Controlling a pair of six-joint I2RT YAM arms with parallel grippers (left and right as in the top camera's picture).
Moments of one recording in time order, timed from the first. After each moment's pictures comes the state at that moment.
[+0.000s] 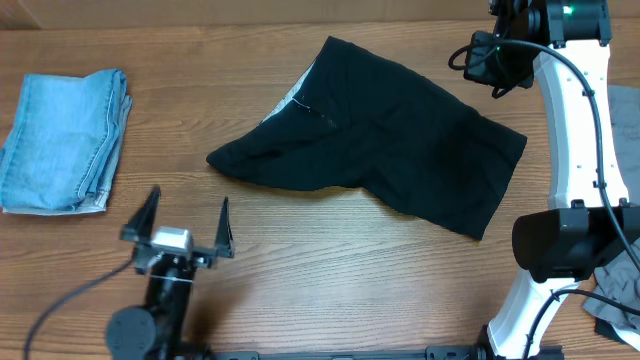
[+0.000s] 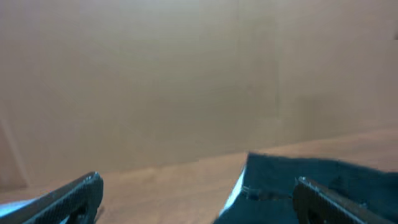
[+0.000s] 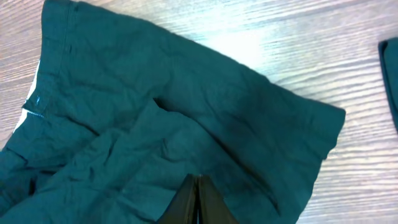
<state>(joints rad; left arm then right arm) -0.04 0.17 0.29 0.03 0.15 0.06 0.02 2.05 2.28 -1.42 -0.06 0.24</state>
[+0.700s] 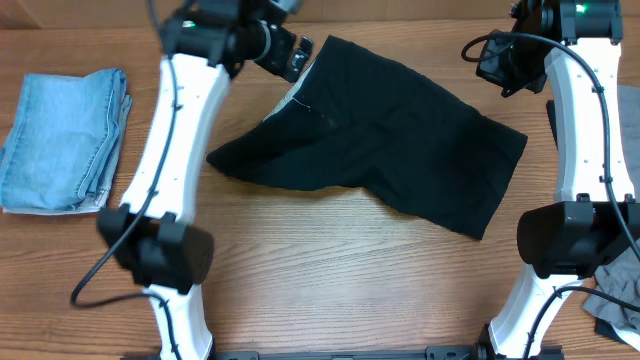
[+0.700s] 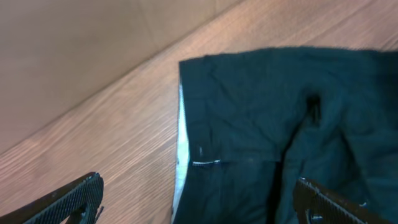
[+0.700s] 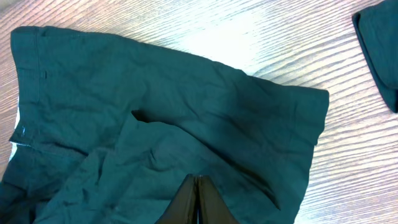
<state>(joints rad) -0.25 2.08 2.22 -0.98 0.21 0.30 -0.03 2.07 2.28 -1.43 -0.04 0.35</state>
